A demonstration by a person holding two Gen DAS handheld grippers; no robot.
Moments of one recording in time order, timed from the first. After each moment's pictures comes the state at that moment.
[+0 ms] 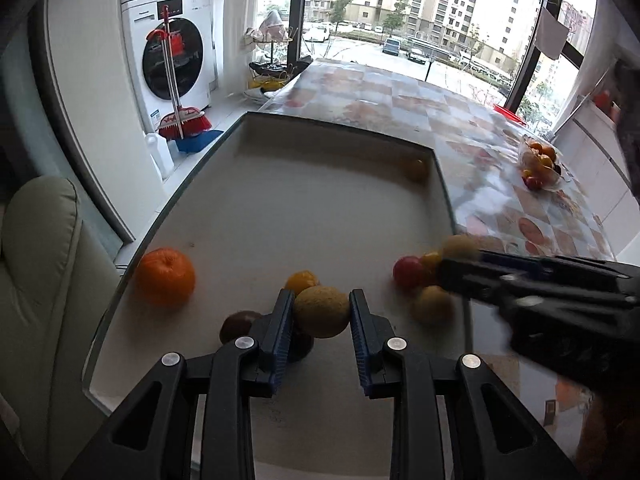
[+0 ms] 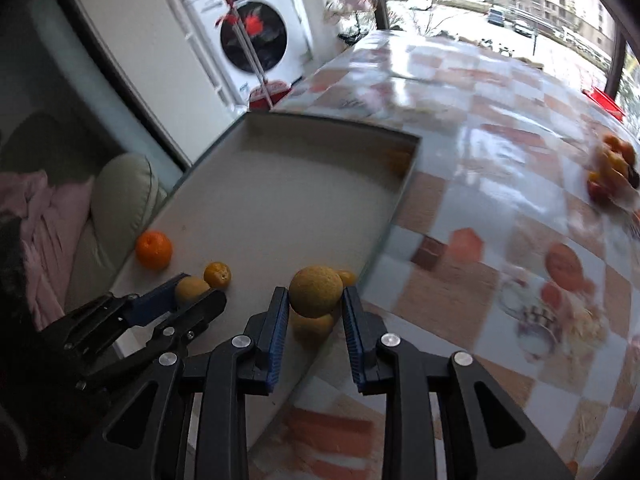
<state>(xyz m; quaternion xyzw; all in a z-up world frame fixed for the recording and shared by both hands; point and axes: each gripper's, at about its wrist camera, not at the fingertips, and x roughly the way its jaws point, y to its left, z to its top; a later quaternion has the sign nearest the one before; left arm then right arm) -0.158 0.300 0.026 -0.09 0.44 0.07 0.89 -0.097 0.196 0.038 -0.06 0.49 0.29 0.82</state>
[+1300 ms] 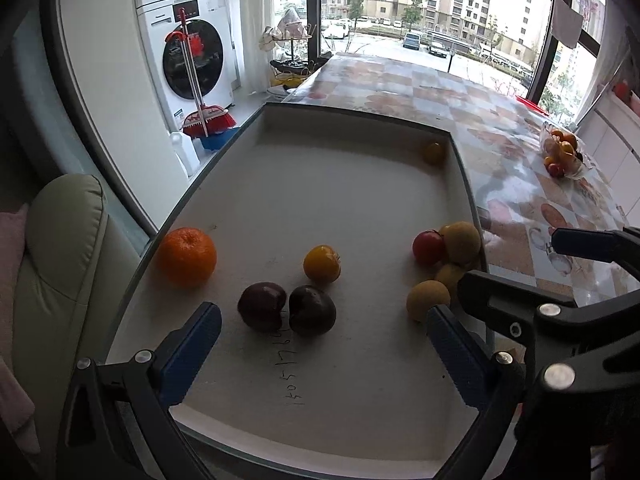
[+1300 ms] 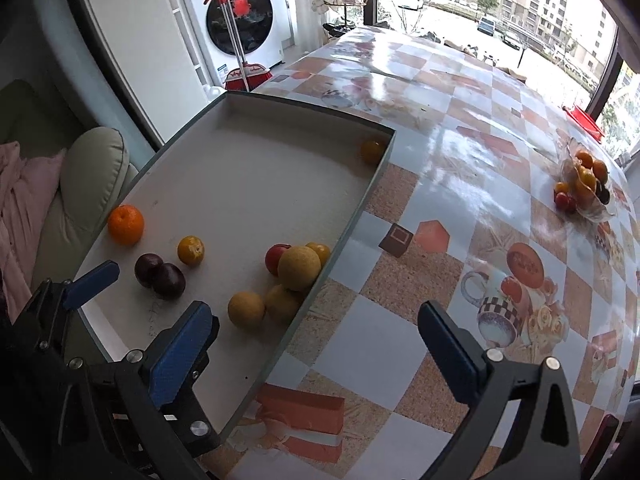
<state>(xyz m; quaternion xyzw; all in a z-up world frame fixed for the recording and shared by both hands) -0.173 0.297 0.022 -0.07 0.45 0.12 0.88 -0.107 0.188 0.048 -0.12 0.50 0.25 0.82</state>
